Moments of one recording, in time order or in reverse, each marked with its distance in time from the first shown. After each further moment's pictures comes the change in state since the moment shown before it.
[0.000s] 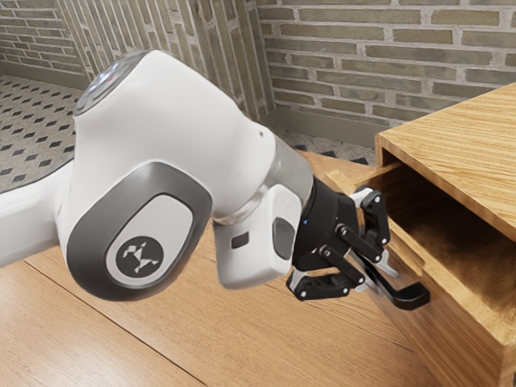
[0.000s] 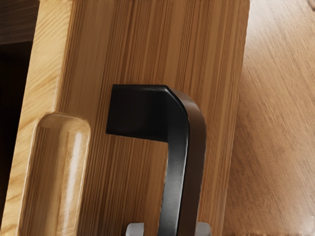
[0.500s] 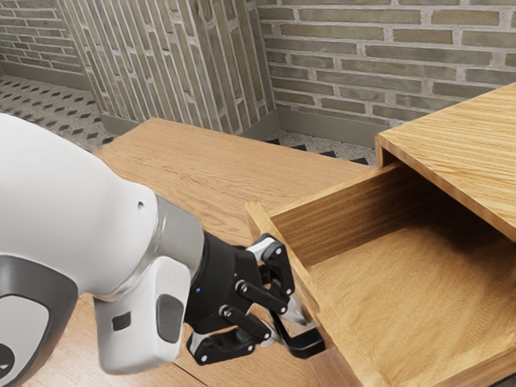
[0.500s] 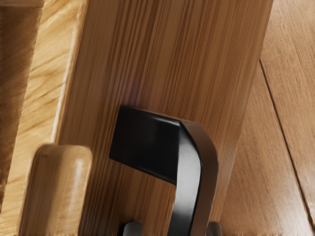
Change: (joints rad) arm 0.002 -0.334 0.007 -0.238 0.003 -0.095 -0.115
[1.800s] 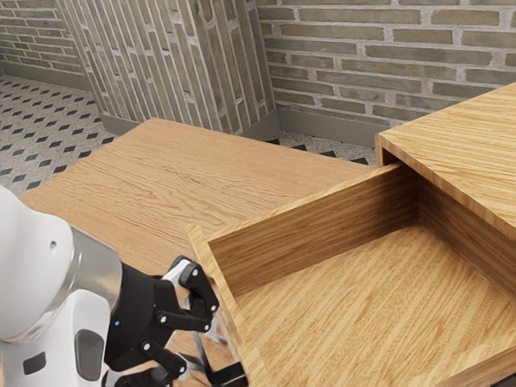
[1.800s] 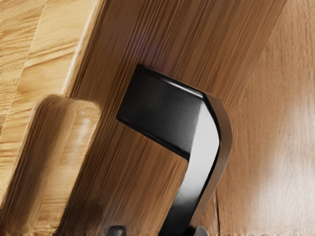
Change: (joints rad) arm 0.016 -0.202 0.015 -0.068 0.072 -0.216 -0.180
